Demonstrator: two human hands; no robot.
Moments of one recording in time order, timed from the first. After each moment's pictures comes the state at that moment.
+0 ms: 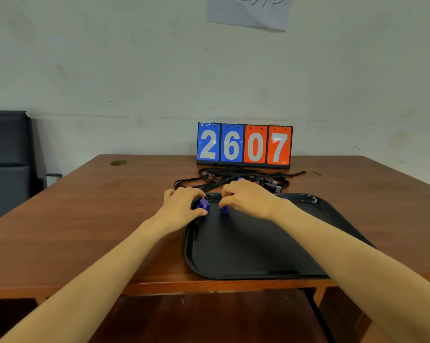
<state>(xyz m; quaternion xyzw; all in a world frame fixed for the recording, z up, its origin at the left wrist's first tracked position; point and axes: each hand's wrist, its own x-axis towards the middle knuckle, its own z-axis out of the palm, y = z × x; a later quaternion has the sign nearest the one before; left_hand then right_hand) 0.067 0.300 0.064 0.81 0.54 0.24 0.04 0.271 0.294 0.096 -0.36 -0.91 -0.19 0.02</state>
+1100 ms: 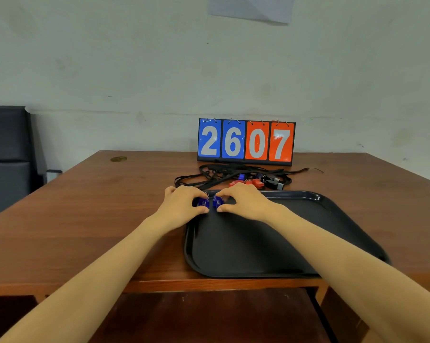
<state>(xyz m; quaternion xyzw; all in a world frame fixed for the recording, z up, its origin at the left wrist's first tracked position) 0.067 0.302 0.064 0.82 0.54 0.20 0.03 0.259 0.310 0.074 -0.53 -0.84 0.04 0.11</state>
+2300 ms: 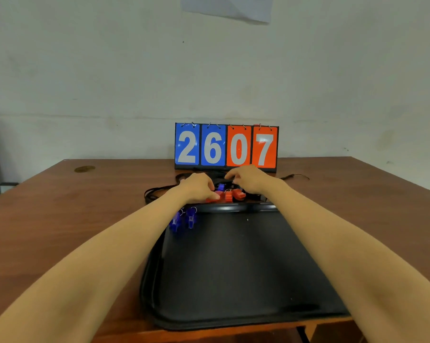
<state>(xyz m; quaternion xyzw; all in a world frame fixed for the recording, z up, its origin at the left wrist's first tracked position) 0.164 0.395 0.097 0.82 0.54 0.10 0.14 0.332 0.397 0.105 -0.62 -0.78 0.07 0.12</state>
